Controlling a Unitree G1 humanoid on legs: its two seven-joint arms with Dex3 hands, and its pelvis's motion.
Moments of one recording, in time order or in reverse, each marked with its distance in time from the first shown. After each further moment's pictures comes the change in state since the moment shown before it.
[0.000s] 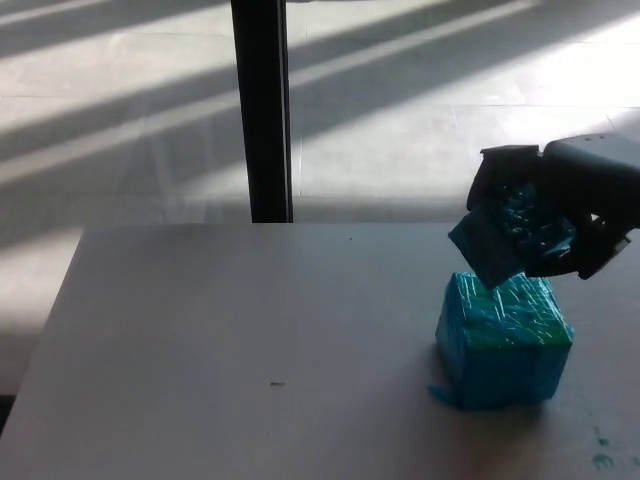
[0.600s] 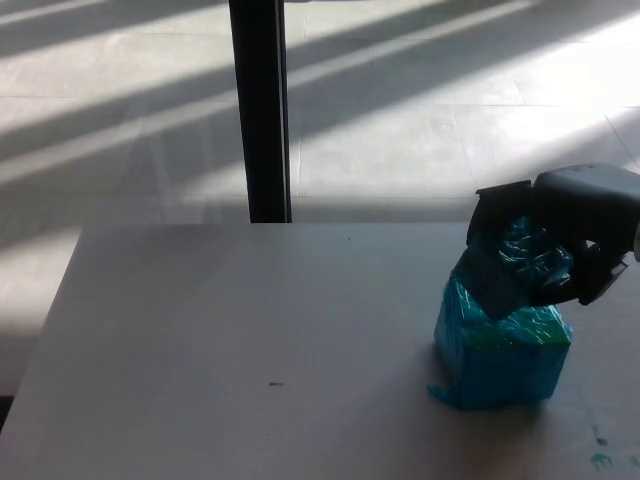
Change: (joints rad) left_arm -0.012 0.005 -0.011 -0.010 0.002 0.001 -0.002; right_arm 0.018 0.015 0.039 0.028 -0.024 0.002 0.033
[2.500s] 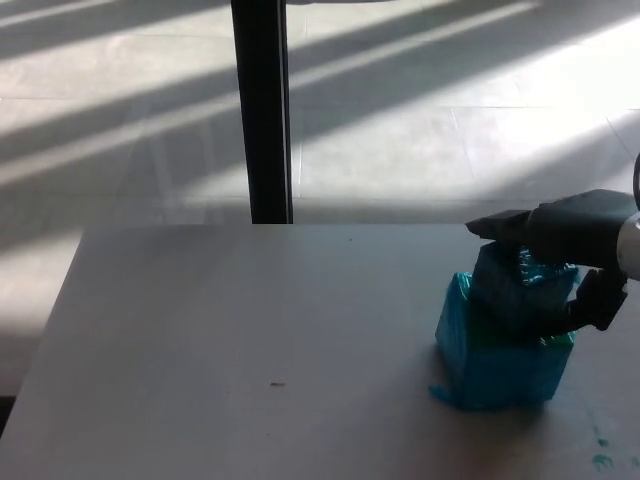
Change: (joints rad) left_arm -0.011 0.002 -0.011 0.000 0.001 0.000 -0.014; right_arm -0.029 -0.036 0.109 -0.019 -0.157 0.120 0.130
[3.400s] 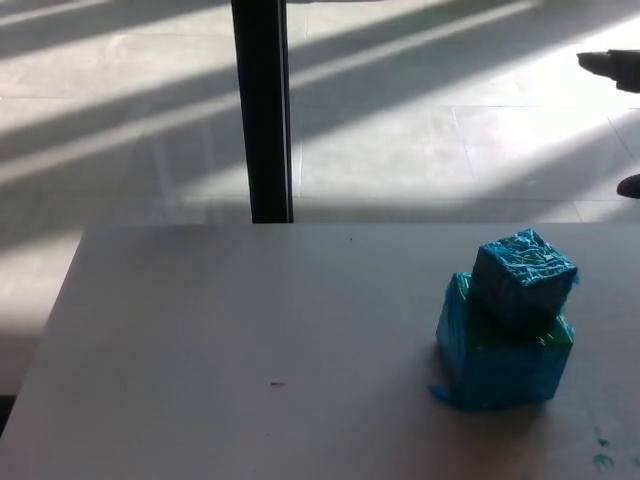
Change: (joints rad) left_arm 0.007 0.000 0.009 0.000 -0.001 0.000 -0.006; right_arm -0.070 -0.127 -0.374 -0.023 0.156 0.017 0.035
